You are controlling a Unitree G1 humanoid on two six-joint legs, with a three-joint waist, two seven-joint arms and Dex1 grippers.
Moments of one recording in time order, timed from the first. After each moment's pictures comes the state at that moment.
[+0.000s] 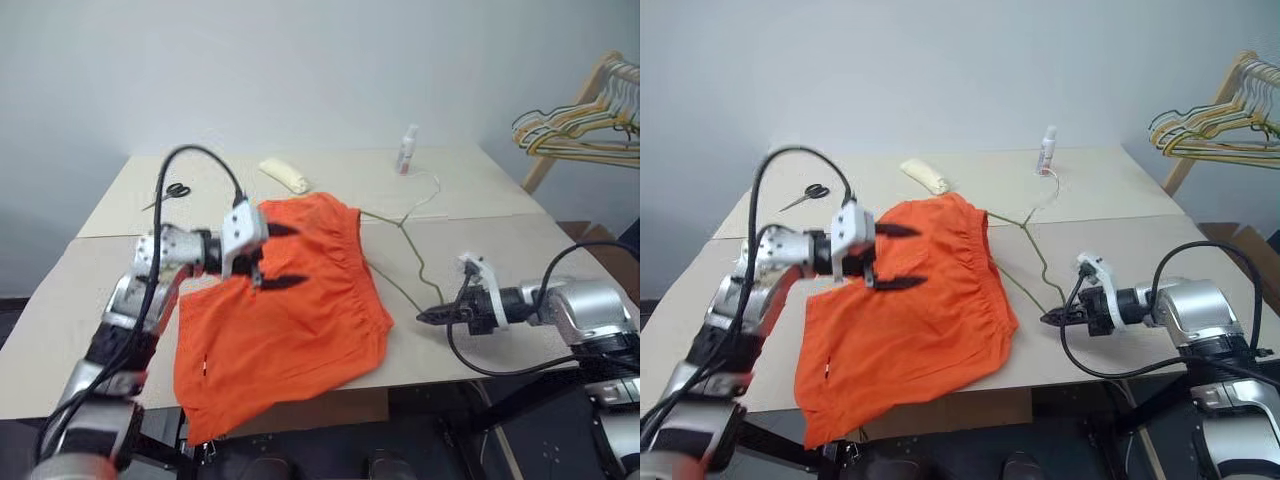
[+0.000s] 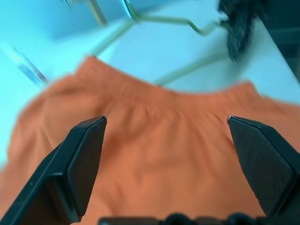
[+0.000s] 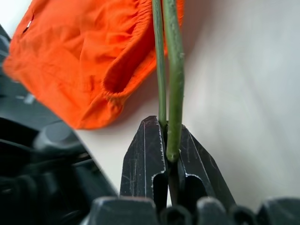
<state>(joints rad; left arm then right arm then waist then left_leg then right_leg) -0.71 0.59 -0.13 0.15 -0.27 0.17 -1.13 -0.52 -0.84 0.13 0.13 0.43 0.97 1.21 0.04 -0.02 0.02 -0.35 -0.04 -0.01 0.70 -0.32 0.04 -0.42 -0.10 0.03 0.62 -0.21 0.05</state>
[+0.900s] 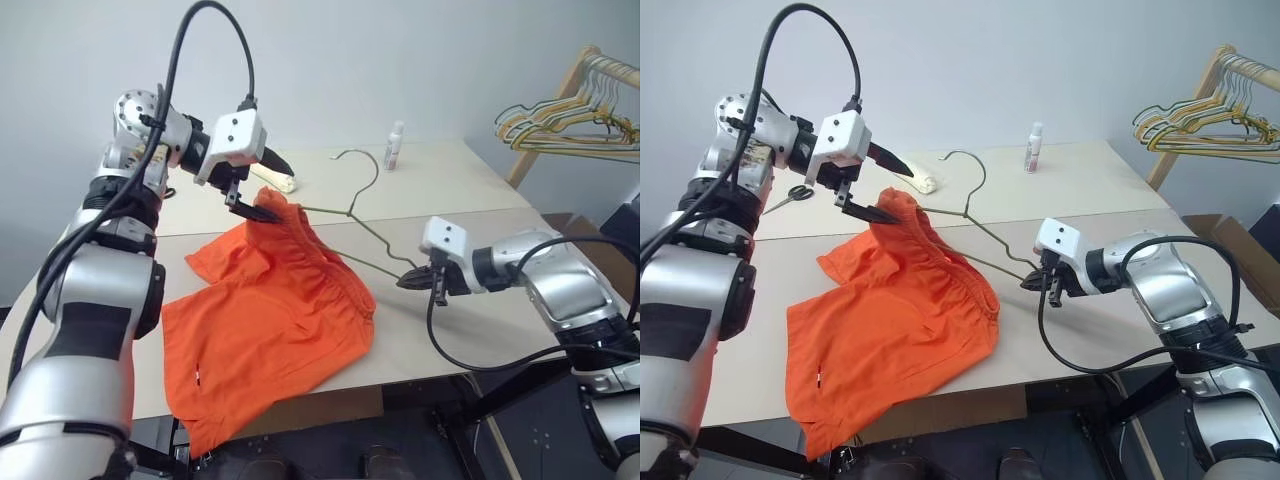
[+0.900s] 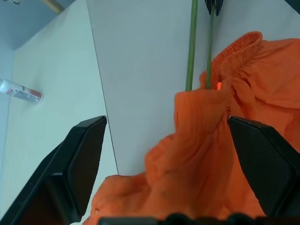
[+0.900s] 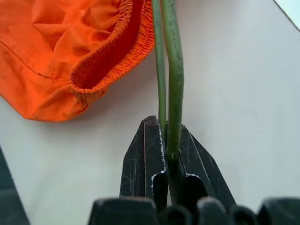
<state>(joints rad) -1.41 0.58 -0.29 1.16 0.00 -0.33 -1.61 -0.64 -0.82 0.28 -0.01 0.19 0.64 1.17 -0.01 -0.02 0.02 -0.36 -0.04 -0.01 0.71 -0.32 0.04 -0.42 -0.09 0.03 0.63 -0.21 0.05</state>
